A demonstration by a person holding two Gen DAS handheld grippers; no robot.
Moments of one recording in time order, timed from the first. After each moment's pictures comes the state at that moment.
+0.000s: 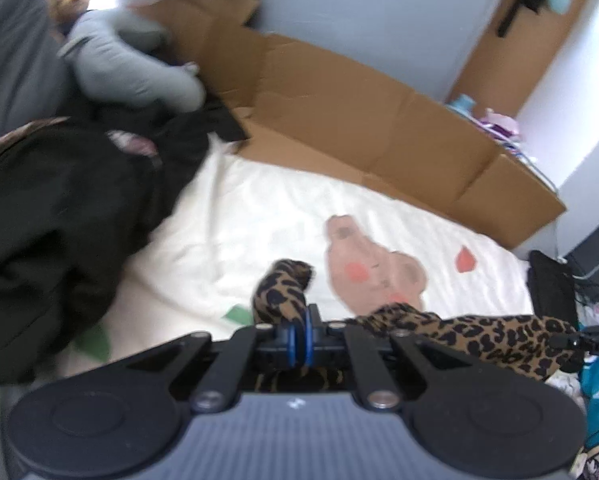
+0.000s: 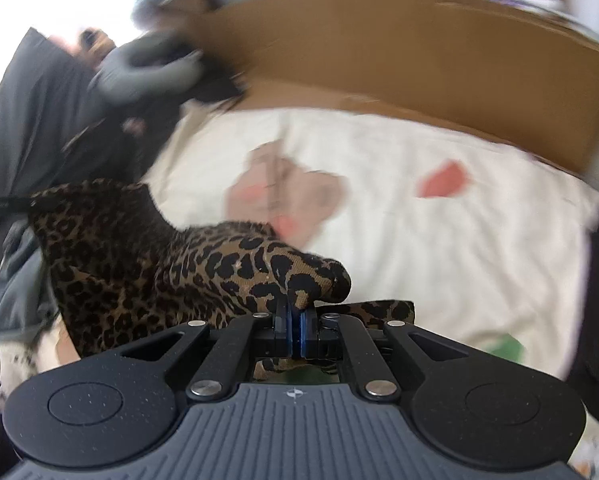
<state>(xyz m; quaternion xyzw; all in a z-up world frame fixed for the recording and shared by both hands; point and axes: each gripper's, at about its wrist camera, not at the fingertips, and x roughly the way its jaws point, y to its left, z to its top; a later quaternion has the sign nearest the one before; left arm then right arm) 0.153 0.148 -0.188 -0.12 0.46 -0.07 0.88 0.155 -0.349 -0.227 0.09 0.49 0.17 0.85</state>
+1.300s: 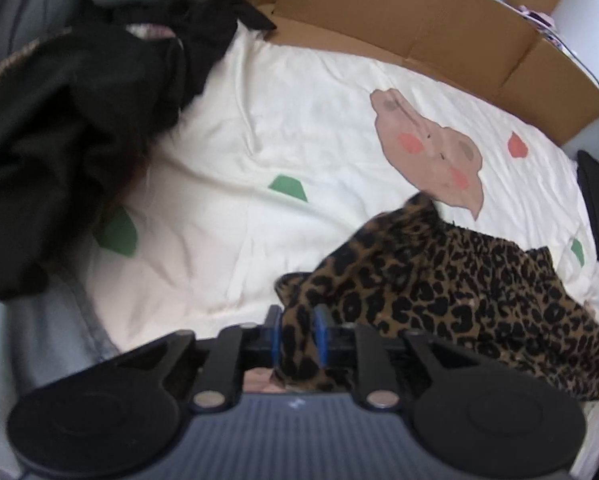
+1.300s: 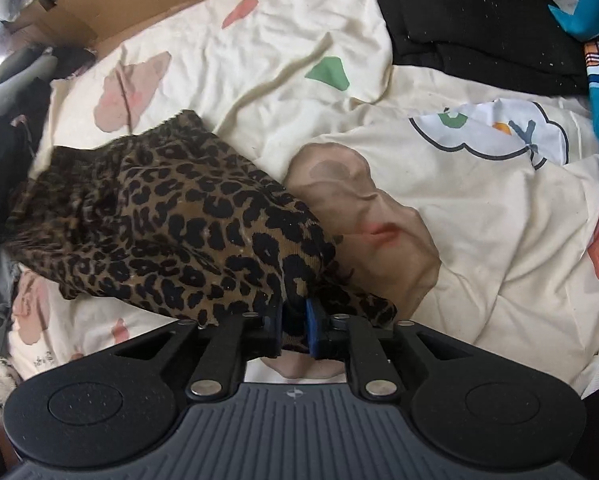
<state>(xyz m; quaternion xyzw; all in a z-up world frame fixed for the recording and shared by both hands) 0.112 0.159 -0.259 -0.05 0.57 -0.03 0.82 -0.034 -0.426 -0.296 0.20 0.59 0.00 0.79</state>
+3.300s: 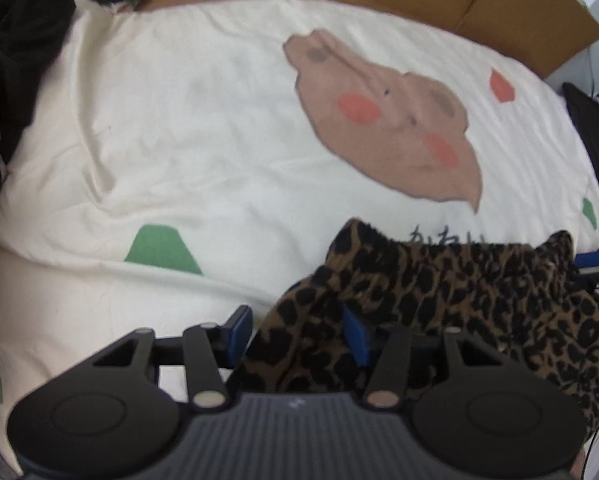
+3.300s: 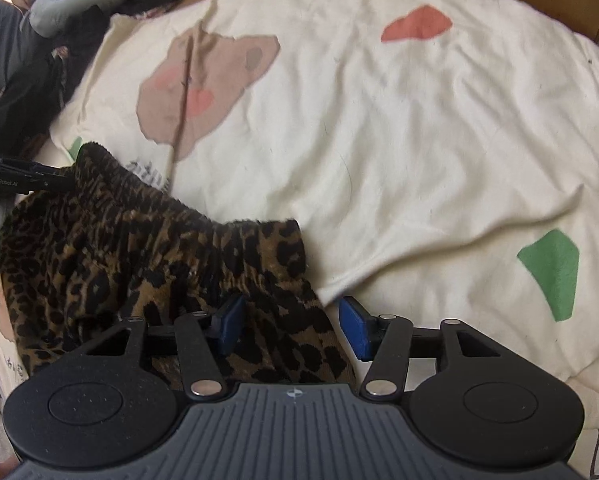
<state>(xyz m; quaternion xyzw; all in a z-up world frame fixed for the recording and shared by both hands) 0.220 0.083 -0.364 -0.01 0.61 -0.13 0.78 0.172 -0.342 -0.379 0.09 0.59 0.16 0.79</state>
